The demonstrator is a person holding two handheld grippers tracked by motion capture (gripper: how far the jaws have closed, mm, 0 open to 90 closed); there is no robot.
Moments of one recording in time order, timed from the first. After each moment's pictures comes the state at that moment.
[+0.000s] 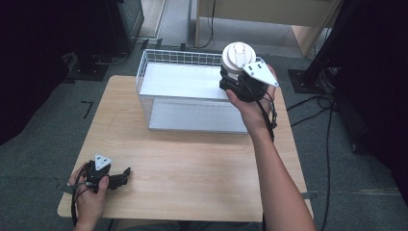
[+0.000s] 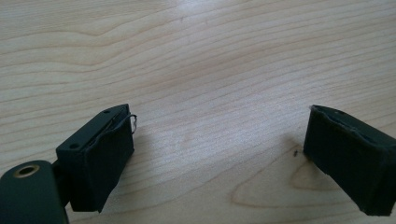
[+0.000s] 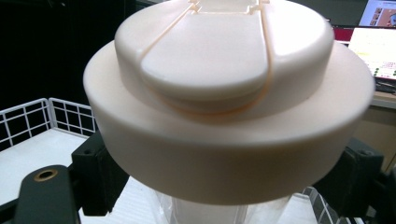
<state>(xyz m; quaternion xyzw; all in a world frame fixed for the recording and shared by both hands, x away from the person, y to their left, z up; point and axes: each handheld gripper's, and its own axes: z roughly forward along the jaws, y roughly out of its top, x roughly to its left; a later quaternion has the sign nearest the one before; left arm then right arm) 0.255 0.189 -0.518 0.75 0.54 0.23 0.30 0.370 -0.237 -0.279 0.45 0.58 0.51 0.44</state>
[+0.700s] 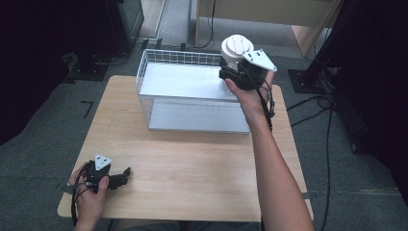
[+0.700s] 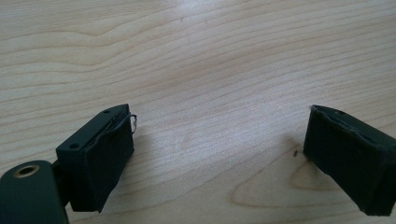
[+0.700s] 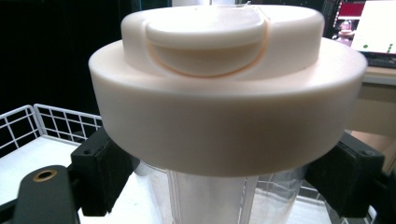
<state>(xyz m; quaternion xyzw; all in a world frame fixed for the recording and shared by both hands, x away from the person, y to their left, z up) 0.255 0.189 -0.518 0.75 0.54 0.23 0.30 0.404 -0.239 -0.274 0.48 0.59 0.51 0.41</state>
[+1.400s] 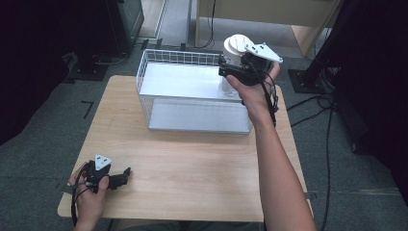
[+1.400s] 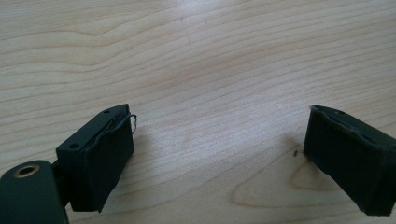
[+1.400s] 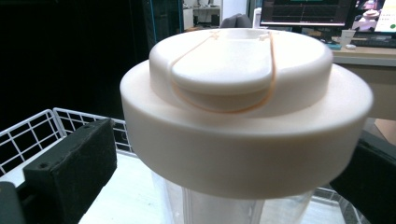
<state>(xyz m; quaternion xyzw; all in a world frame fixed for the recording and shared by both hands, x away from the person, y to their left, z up) 0.255 0.189 -0.518 0.75 0.54 0.22 0.30 0.409 -0.245 -0.260 0.49 0.60 0.52 0.37</state>
